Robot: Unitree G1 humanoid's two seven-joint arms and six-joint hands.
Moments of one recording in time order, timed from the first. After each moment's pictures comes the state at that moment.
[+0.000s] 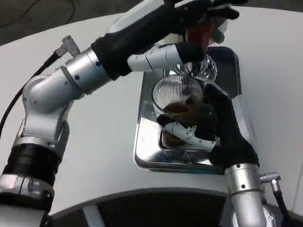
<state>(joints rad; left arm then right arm) -1.08 0.35 -0.01 0.75 -0.16 -0.81 -0.82 -0.39 -0.05 0.17 0.18 -0.43 -0.15 -0.31</state>
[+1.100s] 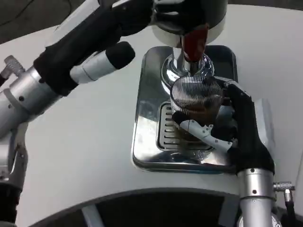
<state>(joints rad) -0.81 0.47 0.11 0.41 -0.31 -0.66 -0.86 -0.33 -0.03 0.13 0.10 -0.45 -0.13 -0.40</state>
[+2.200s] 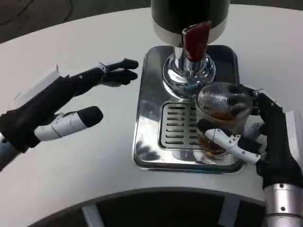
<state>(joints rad) -0.49 0.59 0.19 0.38 -0.16 -0.73 -0.75 -0.17 -0.05 0.07 -0.10 -0.45 -0.09 -0.36</state>
